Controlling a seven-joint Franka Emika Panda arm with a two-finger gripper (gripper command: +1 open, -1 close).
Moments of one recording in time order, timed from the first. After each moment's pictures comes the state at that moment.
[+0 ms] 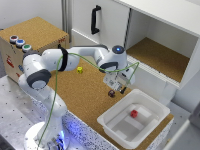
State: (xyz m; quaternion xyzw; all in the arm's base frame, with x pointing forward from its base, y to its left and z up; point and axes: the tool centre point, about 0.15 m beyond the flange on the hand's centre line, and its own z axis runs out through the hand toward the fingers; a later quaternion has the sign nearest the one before) arm 0.388 -0.296 0.383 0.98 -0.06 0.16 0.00
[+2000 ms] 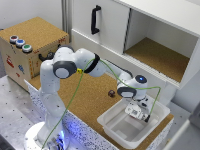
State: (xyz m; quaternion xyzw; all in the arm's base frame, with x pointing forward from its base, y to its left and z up) arm 0.371 -0.403 0.216 1.00 0.08 0.02 0.02
